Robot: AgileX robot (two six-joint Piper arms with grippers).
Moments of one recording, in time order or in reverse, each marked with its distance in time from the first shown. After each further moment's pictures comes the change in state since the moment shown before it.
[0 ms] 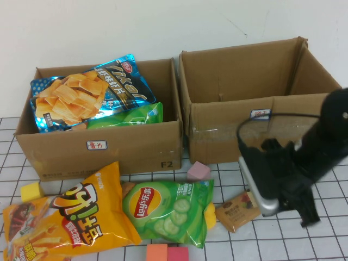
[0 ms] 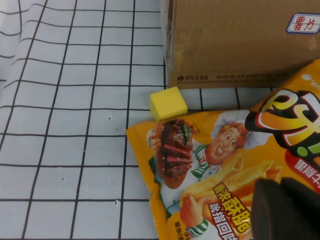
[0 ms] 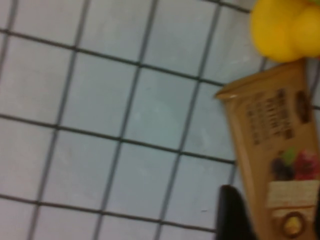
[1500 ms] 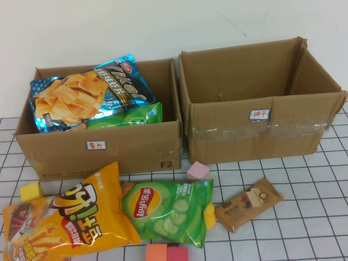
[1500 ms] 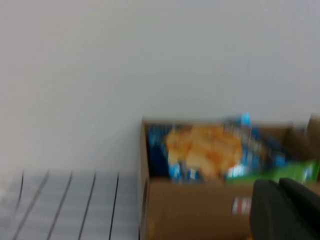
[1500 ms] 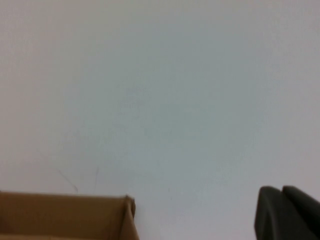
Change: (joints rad) right arm -0.391 -1.667 0.757 -0.505 -0.729 1.650; left arm 0.000 -0.315 0.005 -0.057 -0.272 -0.012
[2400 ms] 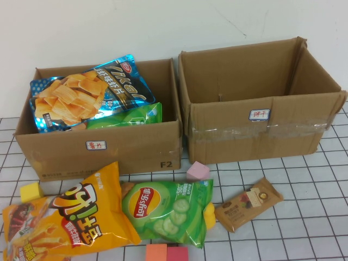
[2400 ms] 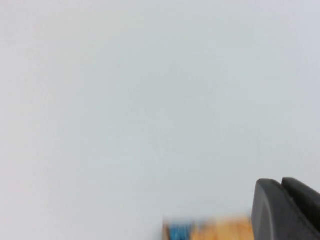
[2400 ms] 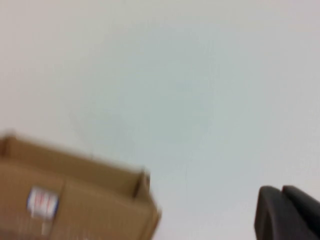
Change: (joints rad) right arm 0.000 -0.078 0.432 -0.058 -0.406 -0.112; left arm 0.000 -0.183 0.470 0.011 -0.662 0.097
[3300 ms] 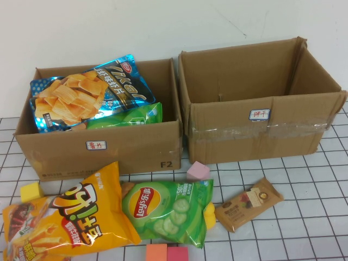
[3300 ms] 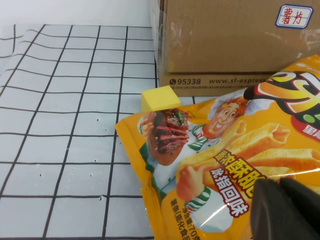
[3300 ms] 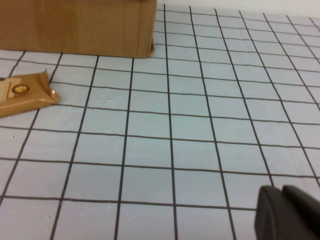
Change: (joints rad) right arm 0.000 0.000 -0.010 0.111 0.719 0.077; left arm 0.000 0.000 -0.010 -0.009 0.704 -0.048
